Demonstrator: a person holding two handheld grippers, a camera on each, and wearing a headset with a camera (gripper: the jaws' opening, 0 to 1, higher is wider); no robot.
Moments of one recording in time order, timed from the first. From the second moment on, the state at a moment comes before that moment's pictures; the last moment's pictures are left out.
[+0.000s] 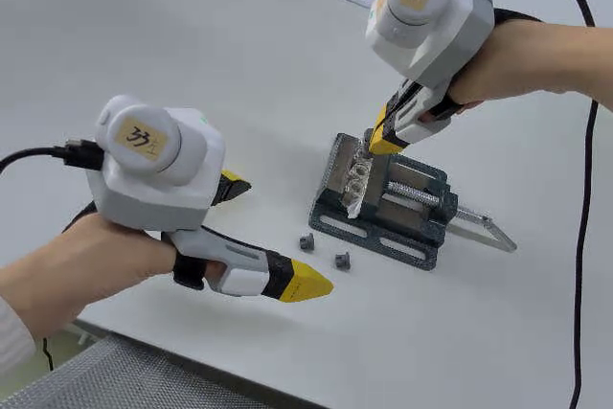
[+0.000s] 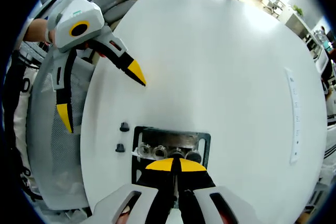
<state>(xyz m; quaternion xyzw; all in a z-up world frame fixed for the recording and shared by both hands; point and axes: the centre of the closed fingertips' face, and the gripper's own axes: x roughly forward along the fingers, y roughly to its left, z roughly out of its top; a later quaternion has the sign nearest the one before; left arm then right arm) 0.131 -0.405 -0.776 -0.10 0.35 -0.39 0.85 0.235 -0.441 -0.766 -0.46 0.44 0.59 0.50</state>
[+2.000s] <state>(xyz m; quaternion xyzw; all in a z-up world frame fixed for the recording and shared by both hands) 0.135 -0.406 -0.787 -0.11 0.35 -0.38 0.85 0.237 -0.440 -0.768 -0.48 0.46 0.57 0.48</state>
